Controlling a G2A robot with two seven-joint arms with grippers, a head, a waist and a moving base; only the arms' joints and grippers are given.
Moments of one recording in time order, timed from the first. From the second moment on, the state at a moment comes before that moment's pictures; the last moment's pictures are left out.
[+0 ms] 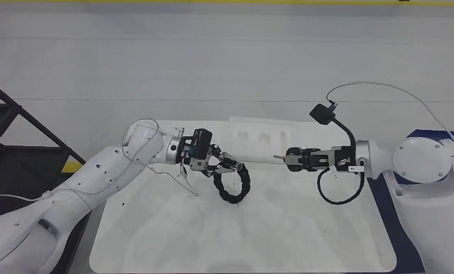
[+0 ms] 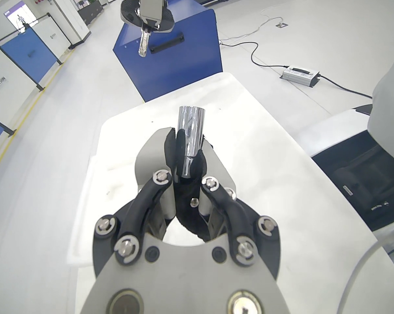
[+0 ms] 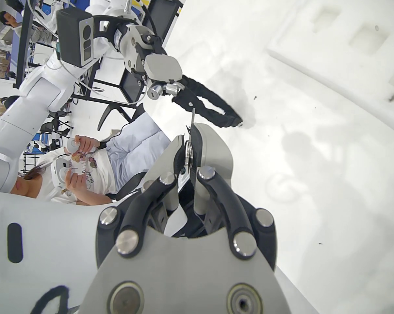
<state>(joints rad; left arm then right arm) 0.46 -0.94 -0.36 -1.23 1.46 -0.97 0.82 -1.01 -0.96 1.41 -1.93 -0.01 0.19 1.40</state>
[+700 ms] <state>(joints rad) 0.42 -1.05 -0.33 -1.14 1.47 -0.94 0.88 -1.00 -0.95 1.40 -1.96 0.00 0.21 1.43</state>
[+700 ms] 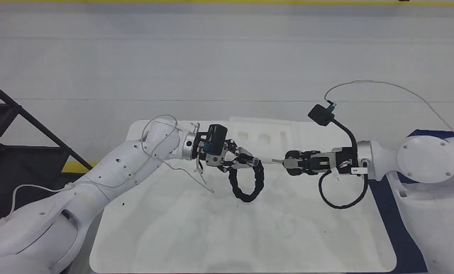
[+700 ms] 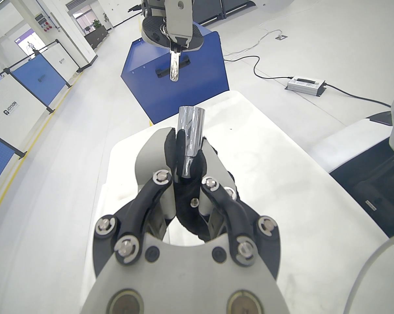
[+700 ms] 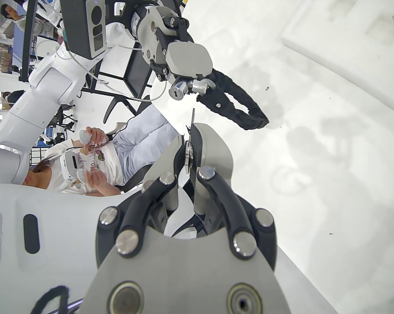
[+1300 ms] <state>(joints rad) 0.46 -1.08 -0.34 -1.15 1.46 -0.94 0.83 -0.95 -0.94 1.32 -2.07 -0.12 0.25 1.50</state>
